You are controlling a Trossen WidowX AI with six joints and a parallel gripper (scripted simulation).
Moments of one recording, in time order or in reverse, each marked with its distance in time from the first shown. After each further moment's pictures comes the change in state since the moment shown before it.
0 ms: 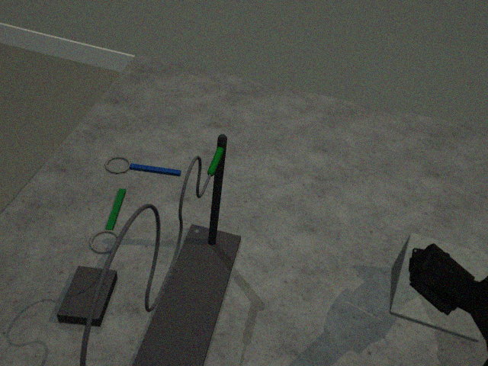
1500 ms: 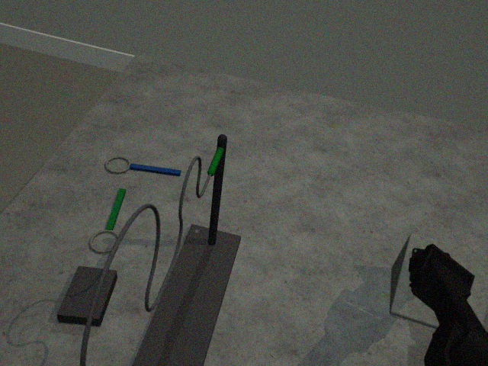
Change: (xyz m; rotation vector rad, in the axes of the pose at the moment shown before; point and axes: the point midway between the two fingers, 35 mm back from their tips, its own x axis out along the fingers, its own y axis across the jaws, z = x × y) arm -0.014 -0.202 -0.070 -0.858 -0.007 -0.394
